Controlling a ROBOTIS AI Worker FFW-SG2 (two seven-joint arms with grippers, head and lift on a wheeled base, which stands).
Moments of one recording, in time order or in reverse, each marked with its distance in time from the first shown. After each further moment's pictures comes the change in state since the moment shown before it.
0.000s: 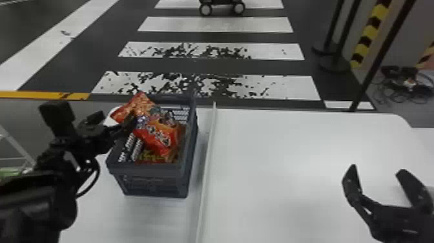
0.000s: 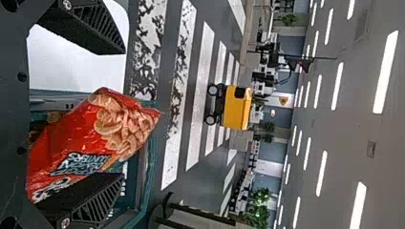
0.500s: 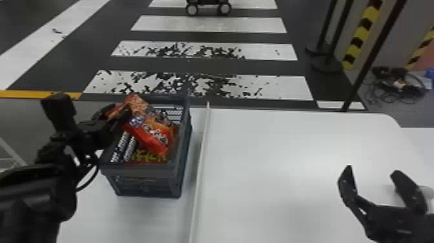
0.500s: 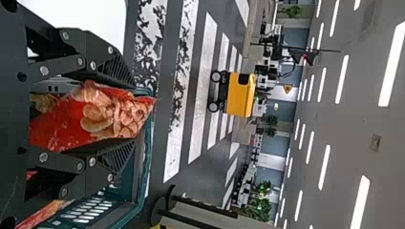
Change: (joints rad) left arm -0.049 -0.004 -0.030 0.054 -0.012 0.001 0.007; right arm 0.007 0.000 -0.015 0.001 -0.003 -0.006 0.000
